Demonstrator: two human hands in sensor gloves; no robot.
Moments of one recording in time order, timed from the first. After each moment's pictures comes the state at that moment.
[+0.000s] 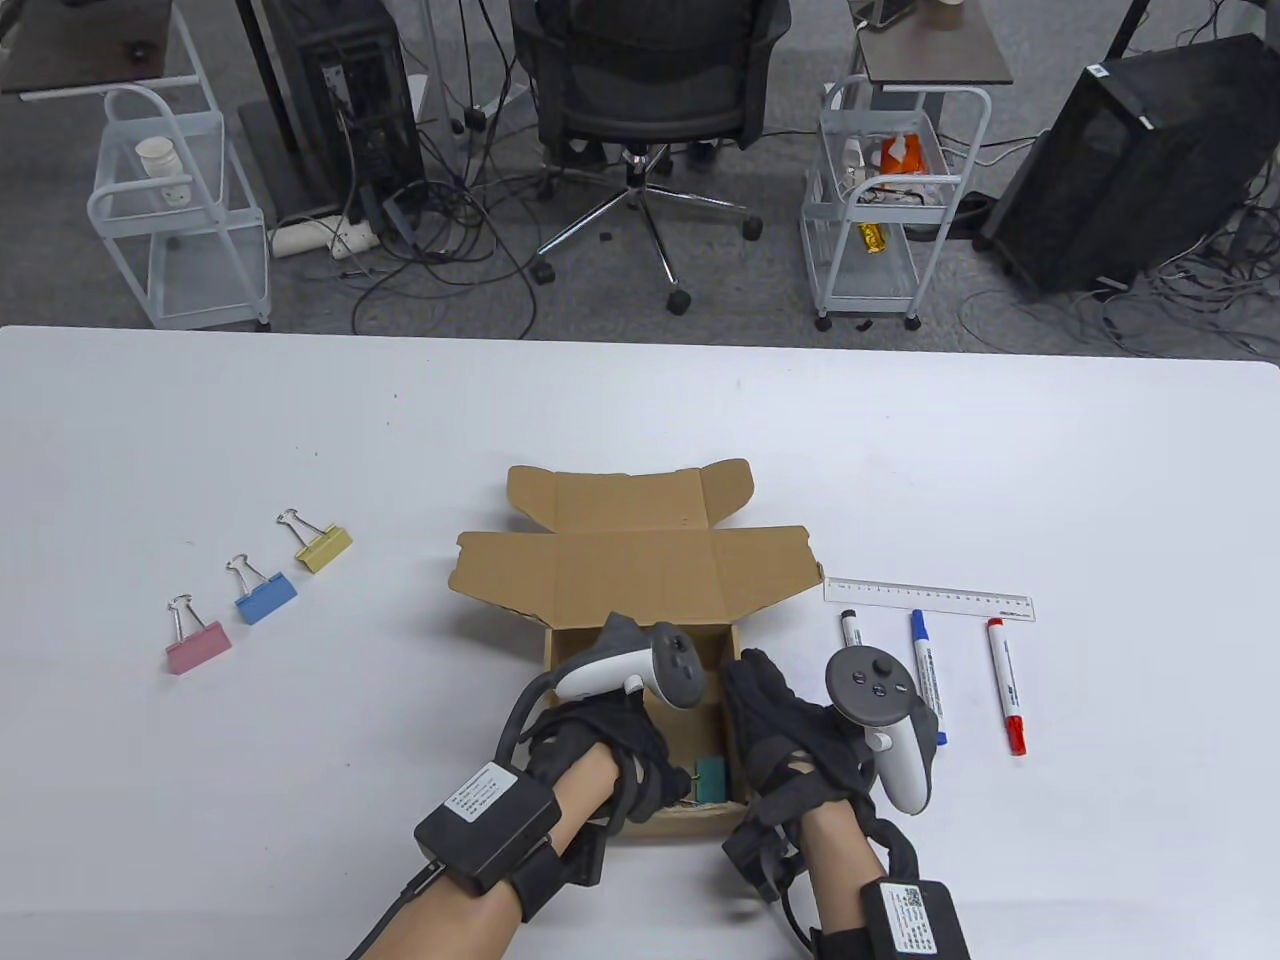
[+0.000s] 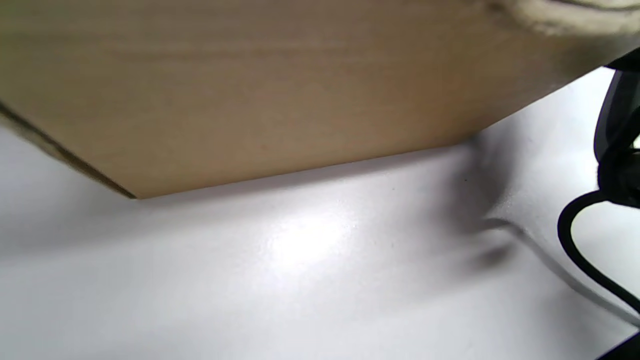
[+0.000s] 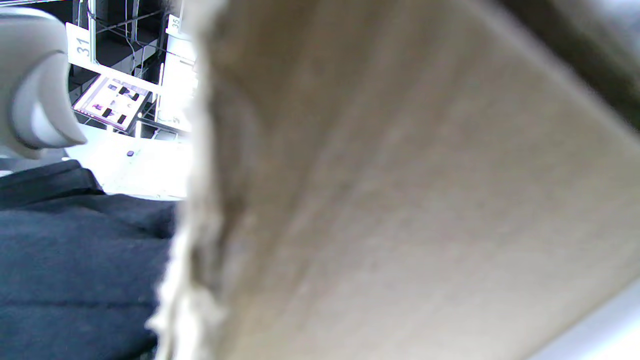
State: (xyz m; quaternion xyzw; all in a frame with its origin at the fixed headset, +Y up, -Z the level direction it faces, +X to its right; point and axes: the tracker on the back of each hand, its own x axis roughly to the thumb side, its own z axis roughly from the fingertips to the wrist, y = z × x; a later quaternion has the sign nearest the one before) left_hand -0.043 -0.701 -0.288 -0.49 -0.16 0.06 0.85; right_hand 0.141 -0.723 -0.270 -0.02 0.19 0.81 0.55
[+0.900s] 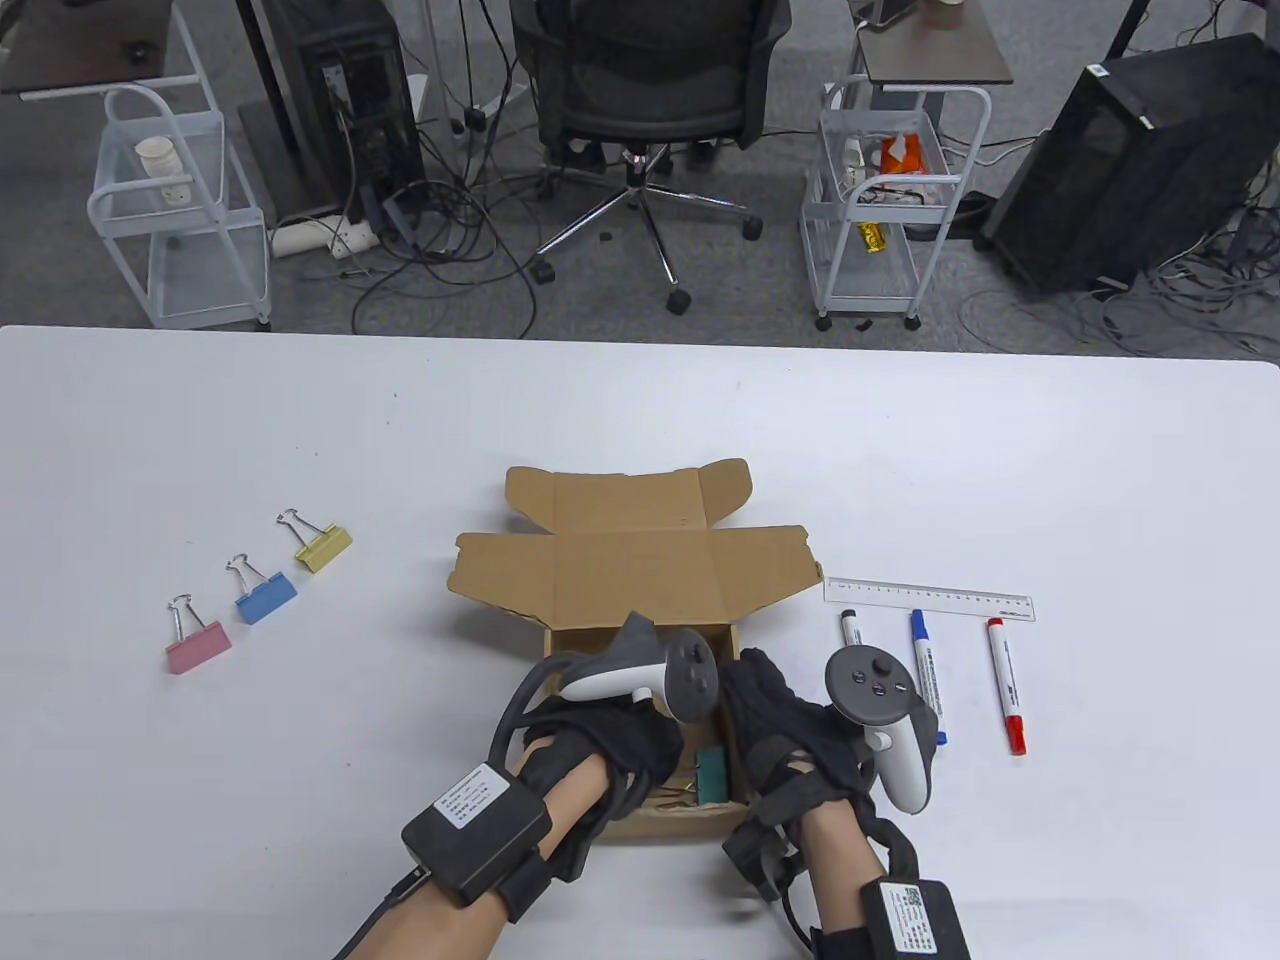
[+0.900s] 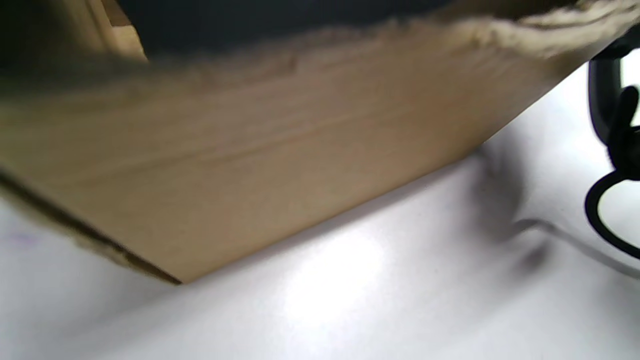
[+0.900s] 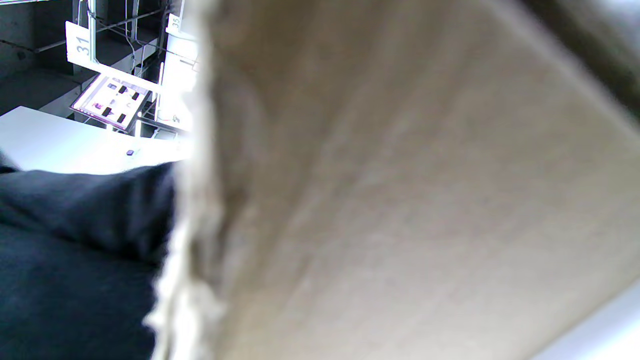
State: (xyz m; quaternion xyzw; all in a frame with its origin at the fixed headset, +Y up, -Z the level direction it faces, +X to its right) left_hand -0.038 -0.671 -0.281 -0.40 -0.23 0.00 0.89; right_hand 0.140 -0.723 -0.271 -0.02 0.19 0.81 0.55
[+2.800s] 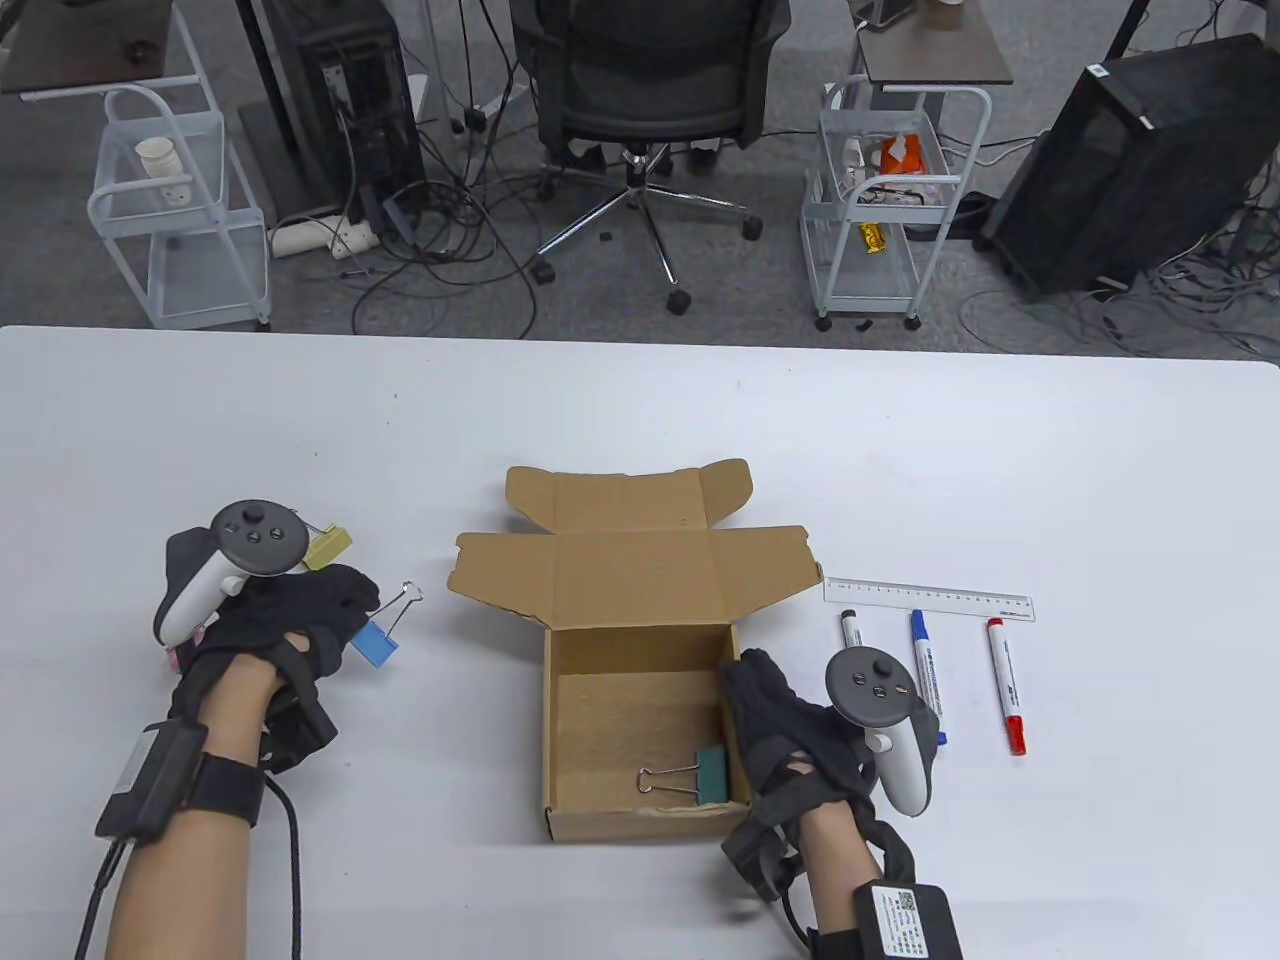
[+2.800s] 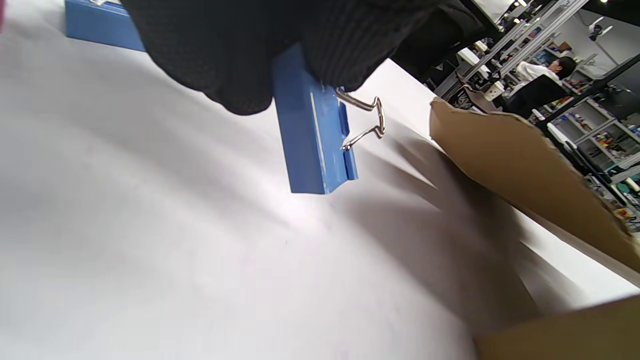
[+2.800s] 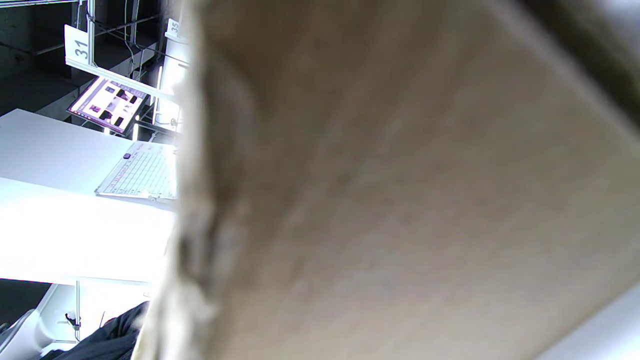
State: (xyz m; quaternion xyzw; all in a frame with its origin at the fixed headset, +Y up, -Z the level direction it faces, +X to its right) left_hand -0.324 -0.664 -0.360 -0.24 0.05 0.27 0.93; right_hand 0.141 -0.723 -0.270 -0.03 0.19 0.82 0.54
